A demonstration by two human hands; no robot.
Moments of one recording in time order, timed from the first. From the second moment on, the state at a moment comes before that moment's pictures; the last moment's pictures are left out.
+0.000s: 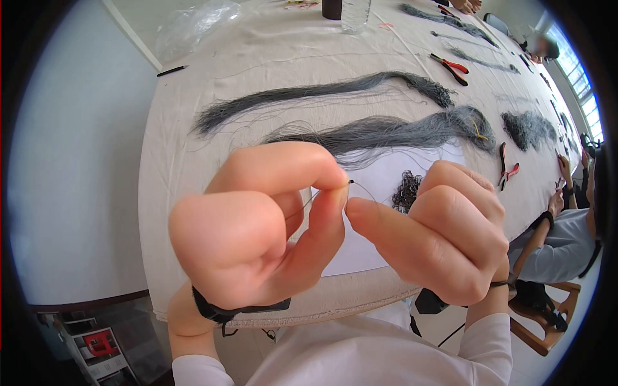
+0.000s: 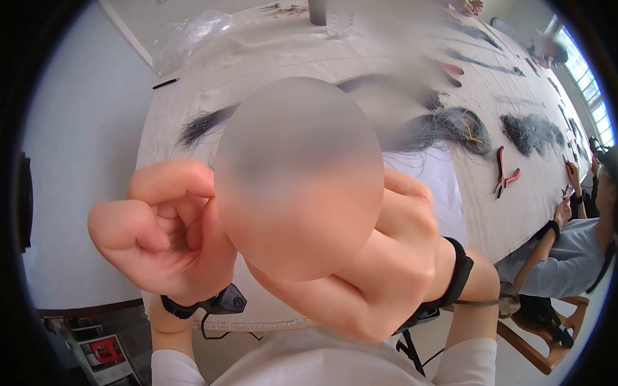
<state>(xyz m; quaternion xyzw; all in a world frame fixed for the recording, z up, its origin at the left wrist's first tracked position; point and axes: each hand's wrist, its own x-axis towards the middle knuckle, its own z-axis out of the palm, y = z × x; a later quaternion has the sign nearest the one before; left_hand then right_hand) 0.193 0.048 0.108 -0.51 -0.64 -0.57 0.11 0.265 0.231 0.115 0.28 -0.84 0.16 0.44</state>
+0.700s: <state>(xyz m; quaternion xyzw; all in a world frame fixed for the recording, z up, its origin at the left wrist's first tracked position) 0.198 0.062 0.104 -0.55 -0.63 -0.54 0.11 0.264 0.248 0.127 0.25 -0.86 0.09 0.44</state>
